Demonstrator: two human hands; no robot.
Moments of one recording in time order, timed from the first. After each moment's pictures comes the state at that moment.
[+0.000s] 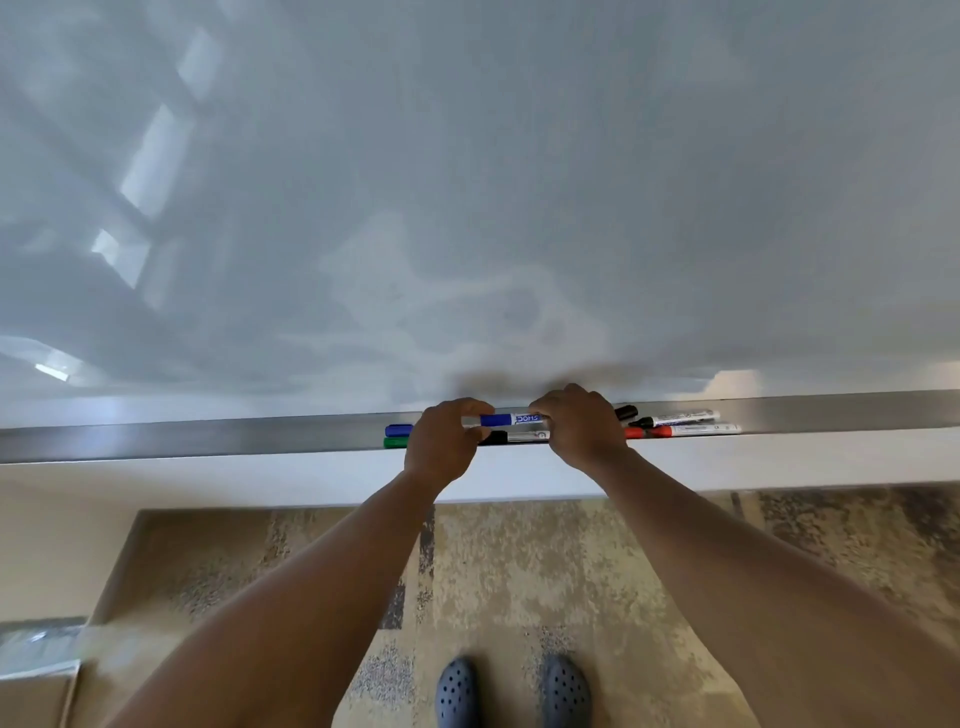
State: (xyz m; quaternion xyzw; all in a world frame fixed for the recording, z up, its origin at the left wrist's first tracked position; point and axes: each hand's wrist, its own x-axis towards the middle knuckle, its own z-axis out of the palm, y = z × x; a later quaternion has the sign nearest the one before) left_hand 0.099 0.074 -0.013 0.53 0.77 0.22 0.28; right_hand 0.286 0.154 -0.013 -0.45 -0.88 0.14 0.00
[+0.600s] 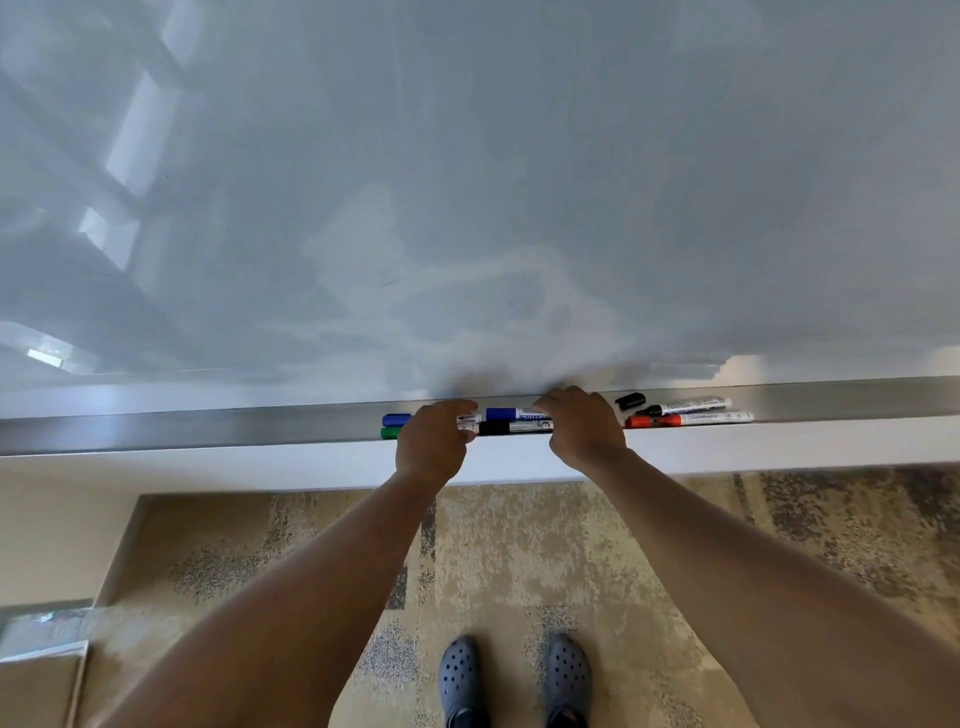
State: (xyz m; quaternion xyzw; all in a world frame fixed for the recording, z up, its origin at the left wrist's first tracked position) left_hand 0.090 0.070 -0.036 0.53 0.80 0.14 0.24; right_hand 0.283 0.153 -0.037 -0.46 -0.87 0.17 -0.06
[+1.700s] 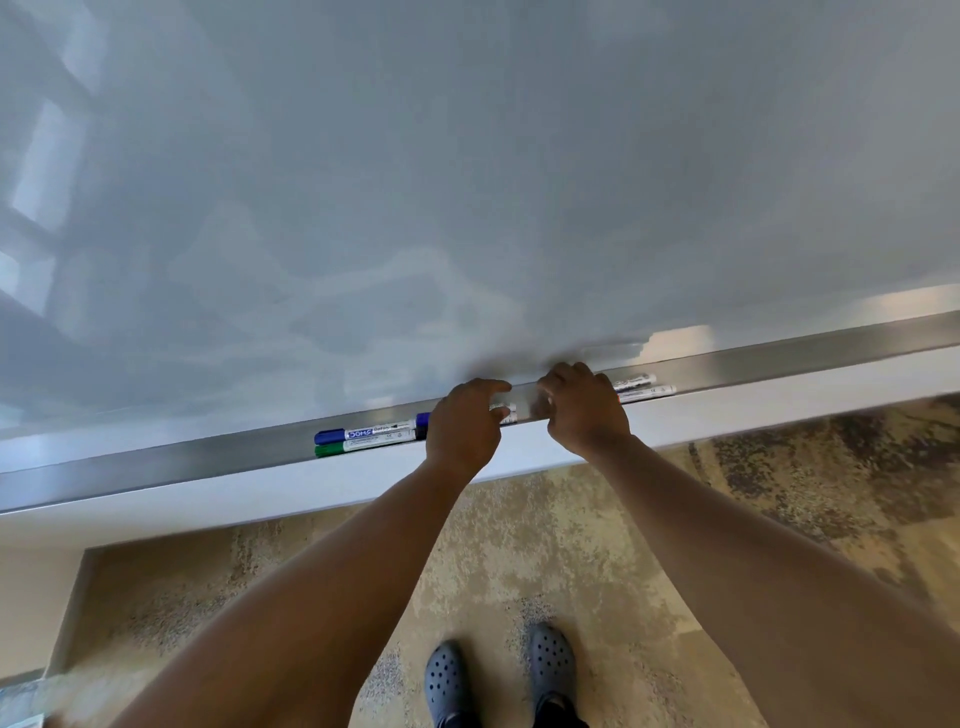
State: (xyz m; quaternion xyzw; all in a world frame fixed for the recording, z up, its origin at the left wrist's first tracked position) left_hand 0.193 0.114 -0.027 0.62 0.73 0.20 0.22; right_hand 0.359 0.164 -0.021 -0.53 -0.84 0.12 0.00
